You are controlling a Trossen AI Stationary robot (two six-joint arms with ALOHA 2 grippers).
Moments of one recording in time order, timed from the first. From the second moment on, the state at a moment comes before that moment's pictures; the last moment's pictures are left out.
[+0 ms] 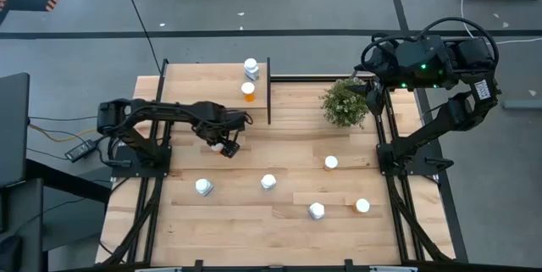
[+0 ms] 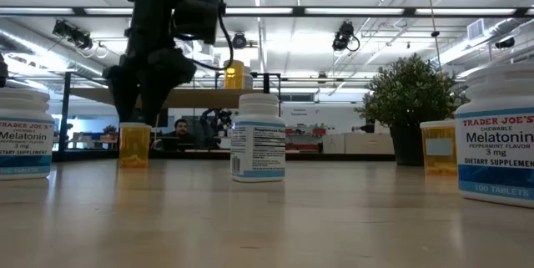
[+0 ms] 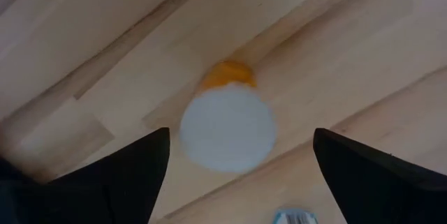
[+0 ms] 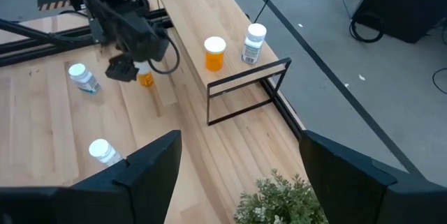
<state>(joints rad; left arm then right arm) 0.20 1.59 1.05 -1.03 0.00 -0.72 0.01 1.37 2.26 -1.57 0.38 0.23</state>
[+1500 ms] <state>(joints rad) 0.20 1.62 1.05 -1.02 -0.01 -0.50 0.01 1.37 2.26 -1.57 0.37 0.24</state>
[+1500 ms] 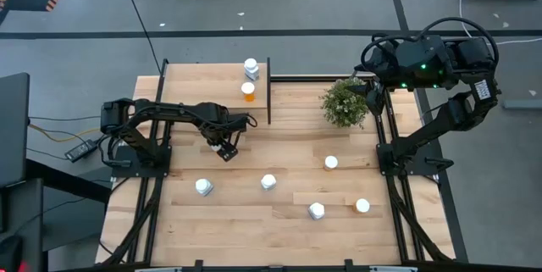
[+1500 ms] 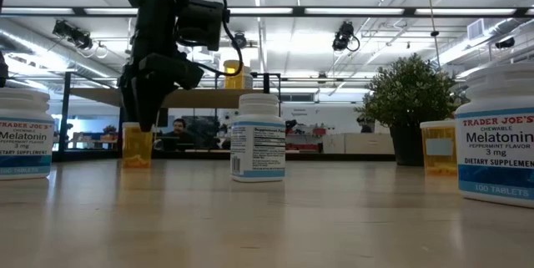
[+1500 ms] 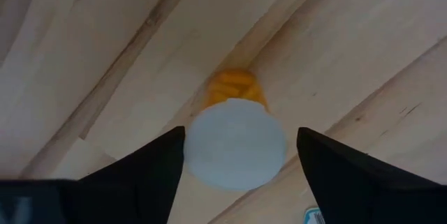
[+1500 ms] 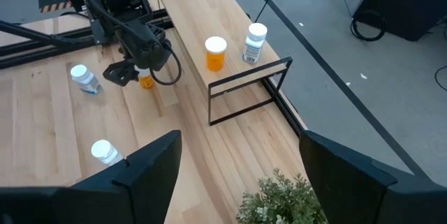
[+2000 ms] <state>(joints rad) 0.20 1.62 1.07 -1.07 0.06 -0.51 0.01 1.37 2.26 -1.57 0.37 0.24</state>
